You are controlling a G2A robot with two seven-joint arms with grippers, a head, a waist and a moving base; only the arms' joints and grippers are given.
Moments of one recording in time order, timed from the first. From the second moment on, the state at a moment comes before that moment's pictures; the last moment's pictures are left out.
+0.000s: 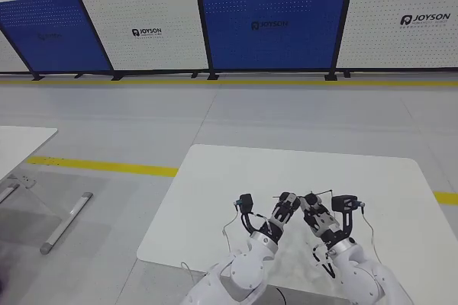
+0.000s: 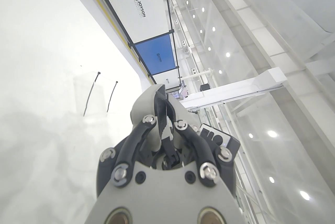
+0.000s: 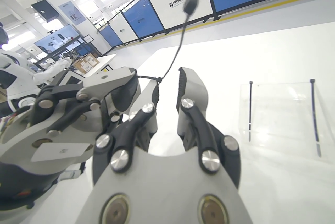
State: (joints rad) left arm 1.44 -1.47 -0.92 -1.60 0.05 -0.03 0.25; right arm -1.48 -1.32 1.22 -1.63 -0.83 -0.24 0.16
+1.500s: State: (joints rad) left arm 1.46 -1.47 -0.93 -1.63 0.05 -0.07 0.23; right arm -1.48 -1.31 1.19 -1.62 -0.85 -0.24 0.18
